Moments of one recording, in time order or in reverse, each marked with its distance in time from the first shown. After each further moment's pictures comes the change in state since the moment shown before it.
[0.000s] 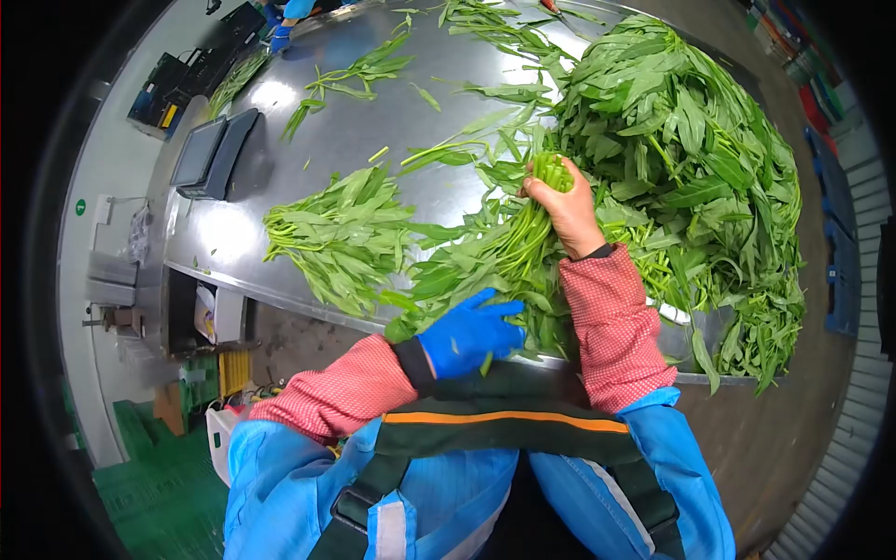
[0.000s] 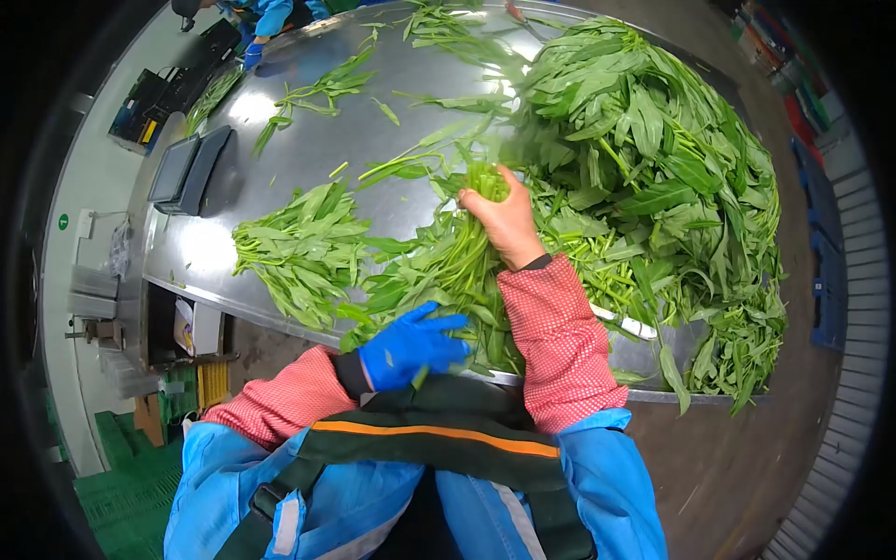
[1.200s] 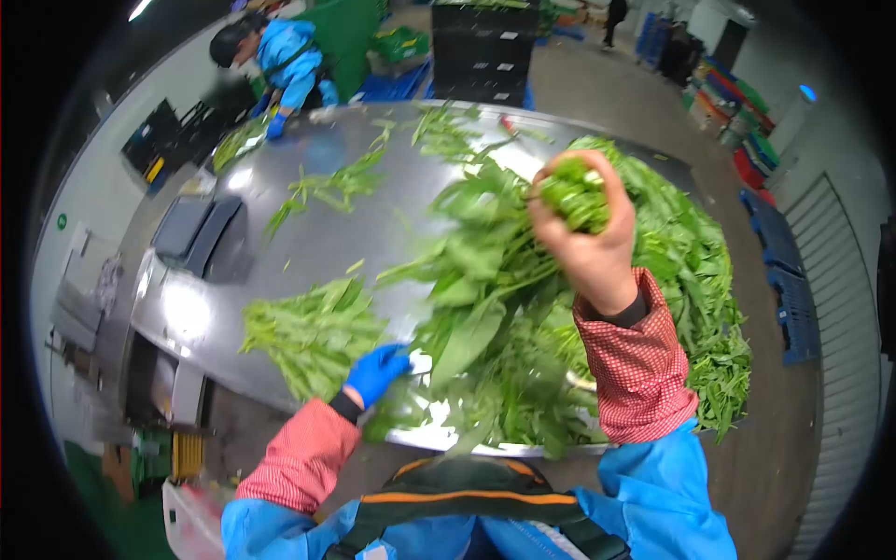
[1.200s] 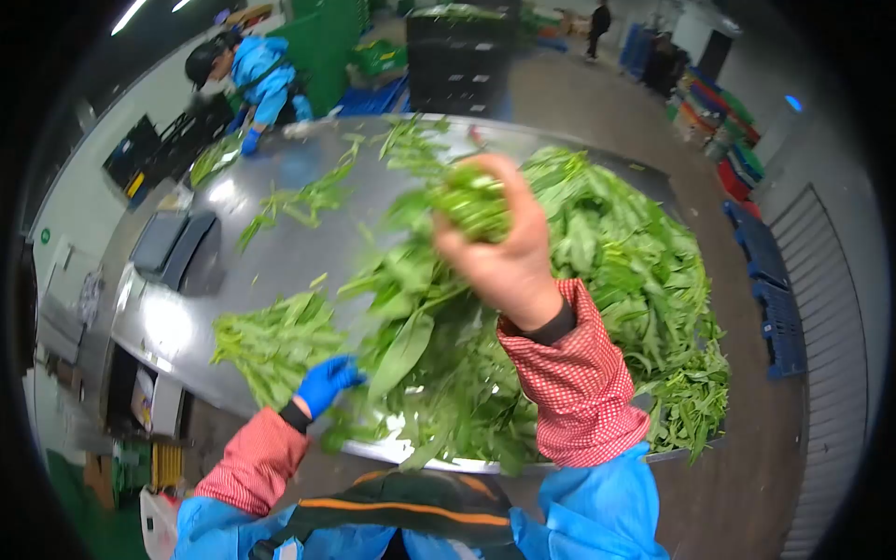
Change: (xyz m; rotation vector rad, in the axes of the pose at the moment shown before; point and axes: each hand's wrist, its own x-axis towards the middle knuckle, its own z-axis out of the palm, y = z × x) left_hand -0.057 -0.105 -0.013 -0.878 0.648 -0.686; right_hand -0.003 -0.209 0.053 -0.459 -0.050 -0.916
